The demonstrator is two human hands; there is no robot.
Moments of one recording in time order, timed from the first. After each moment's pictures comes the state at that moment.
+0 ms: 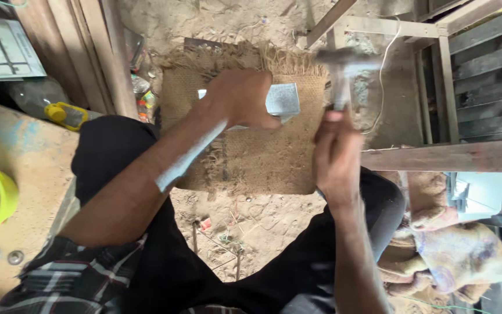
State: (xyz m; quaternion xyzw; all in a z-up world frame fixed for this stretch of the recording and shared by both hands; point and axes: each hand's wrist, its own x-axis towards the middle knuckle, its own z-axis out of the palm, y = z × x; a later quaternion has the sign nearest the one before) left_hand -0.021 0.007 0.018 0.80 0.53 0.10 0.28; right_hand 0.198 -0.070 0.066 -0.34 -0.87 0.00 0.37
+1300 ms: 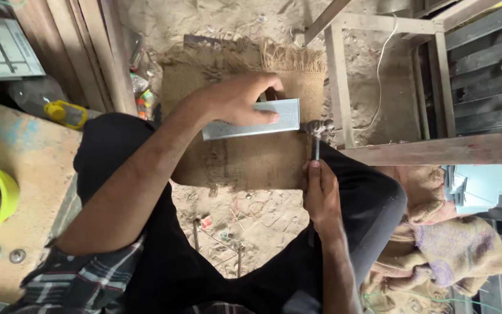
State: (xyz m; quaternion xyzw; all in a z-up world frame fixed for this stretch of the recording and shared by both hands) left_hand -0.037 0.002 0.004 0.80 0.39 0.19 0.42; right_hand 0.204 -0.144 0.029 -0.66 -0.53 0.44 0.31
